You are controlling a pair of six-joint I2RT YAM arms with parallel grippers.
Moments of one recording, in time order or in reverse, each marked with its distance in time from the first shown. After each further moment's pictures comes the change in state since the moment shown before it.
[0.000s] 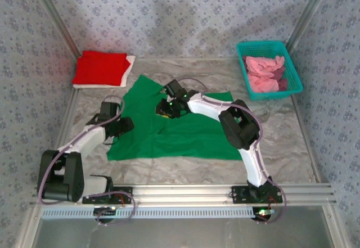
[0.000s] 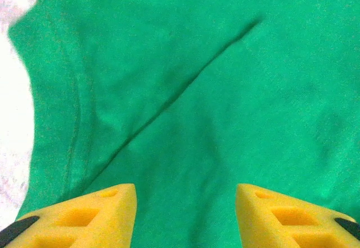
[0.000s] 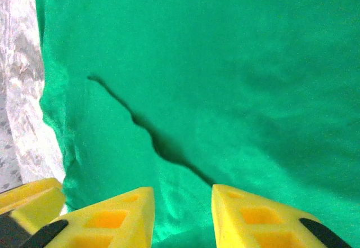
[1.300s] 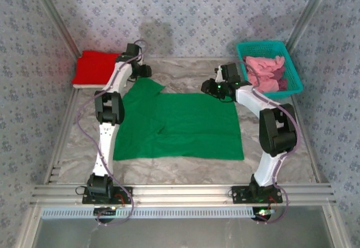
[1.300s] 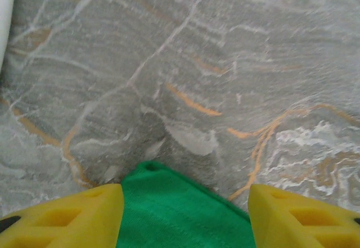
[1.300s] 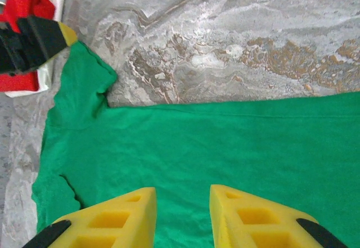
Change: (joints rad) left arm -0.028 1.384 1.911 -0.543 -0.012 0.341; right arm -0.457 -0.343 -0.321 0.136 -0.064 -0.299
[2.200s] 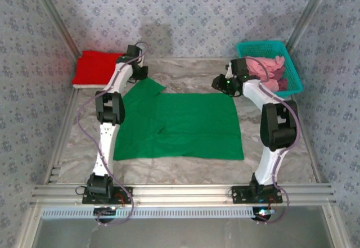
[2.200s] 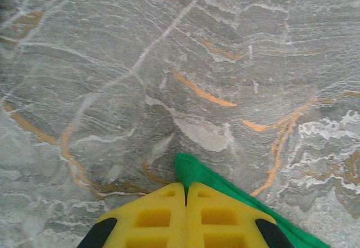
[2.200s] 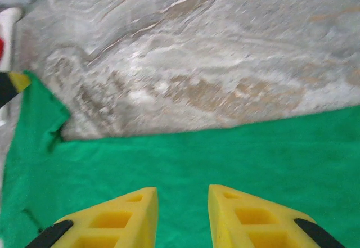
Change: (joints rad) left arm 0.004 0.019 0.010 -0.008 -0.008 0.039; right arm -0.109 0.108 0.158 -0.157 0.071 -0.061
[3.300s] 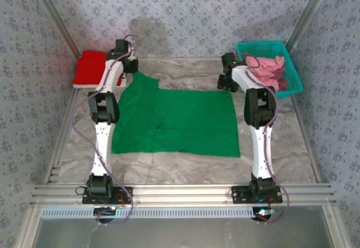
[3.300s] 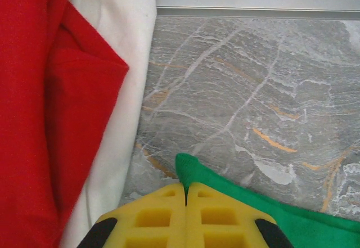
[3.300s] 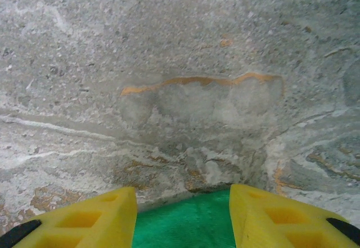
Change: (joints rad) left arm 0.076 -0.022 0.055 0.026 -0.022 0.073; right arm 0.000 0.463 0.564 -0.449 0.413 -0.089
